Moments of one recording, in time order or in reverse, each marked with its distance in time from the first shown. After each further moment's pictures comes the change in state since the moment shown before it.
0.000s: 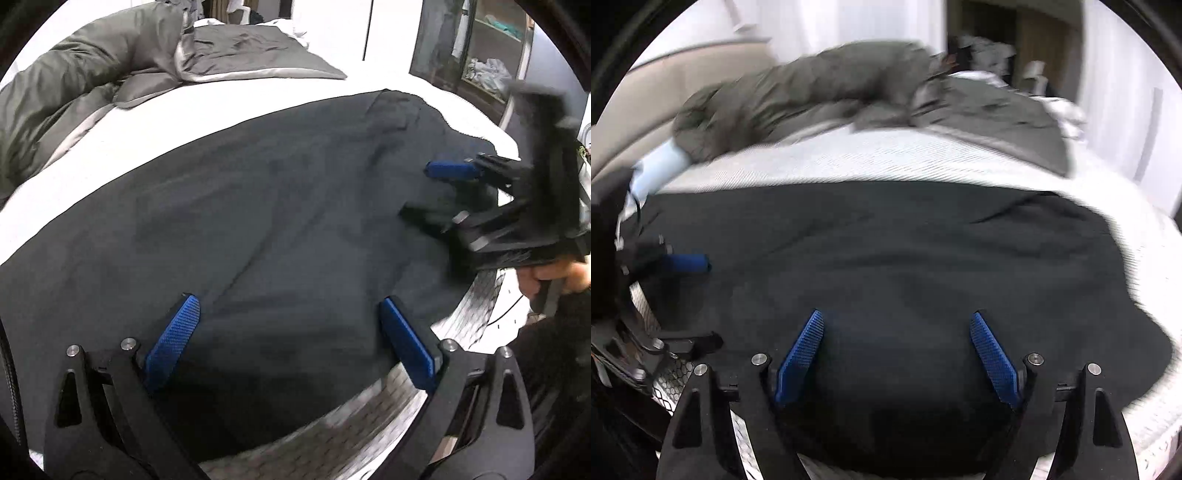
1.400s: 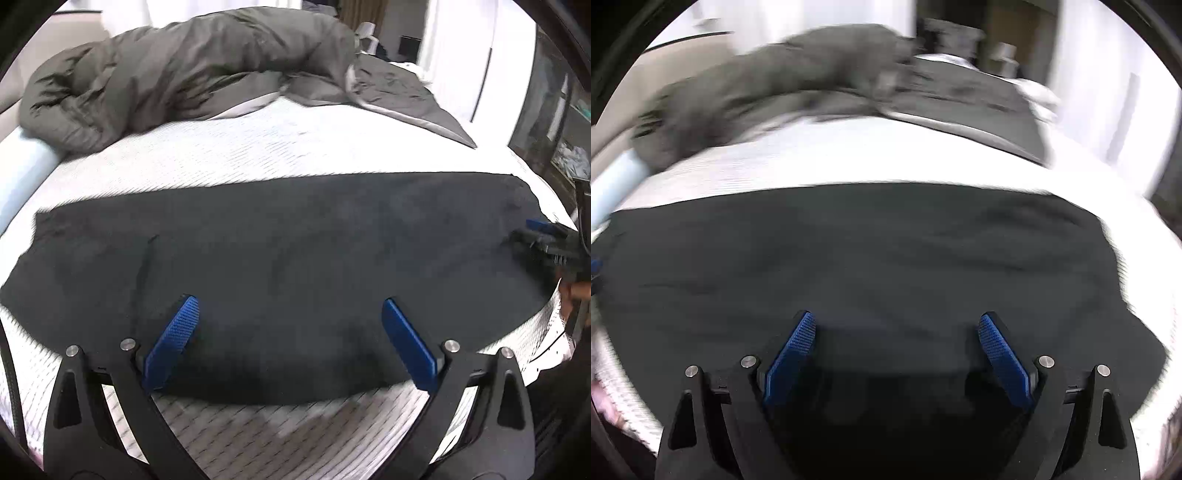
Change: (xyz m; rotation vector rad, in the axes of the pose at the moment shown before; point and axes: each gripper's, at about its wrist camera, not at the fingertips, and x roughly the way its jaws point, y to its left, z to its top) left arm -0.095 0.179 -0.054 -0.310 -0.093 0.246; right arm 0.013 0.018 0.026 0.084 0.026 -0.092
